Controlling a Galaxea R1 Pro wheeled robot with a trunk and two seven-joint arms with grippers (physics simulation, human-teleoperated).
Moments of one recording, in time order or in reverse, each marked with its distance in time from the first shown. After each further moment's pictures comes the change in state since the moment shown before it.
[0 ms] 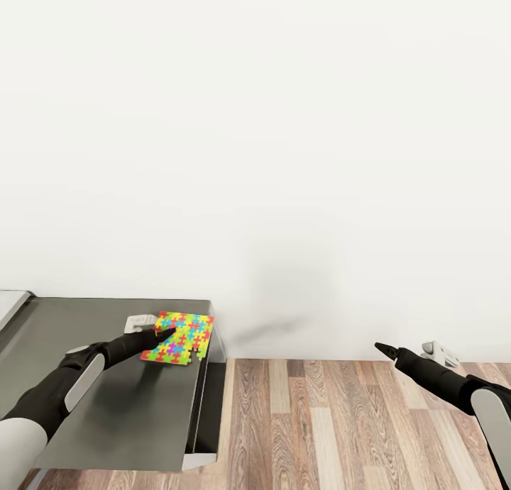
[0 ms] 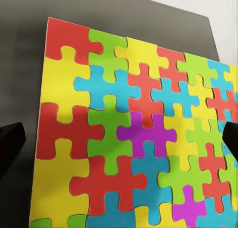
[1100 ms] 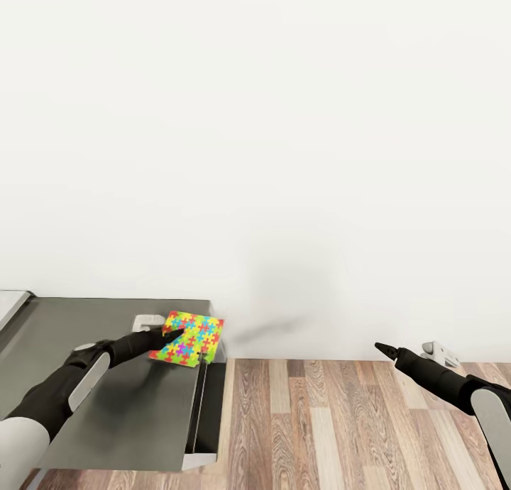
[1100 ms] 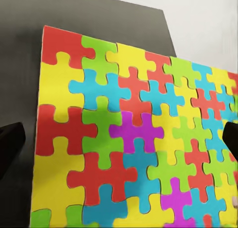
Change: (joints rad) left arm 0.001 0.000 -0.051 -0.042 0.001 0.012 -0.049; right arm 0.000 0.000 0.000 0.000 0.000 0.000 0.000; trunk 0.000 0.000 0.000
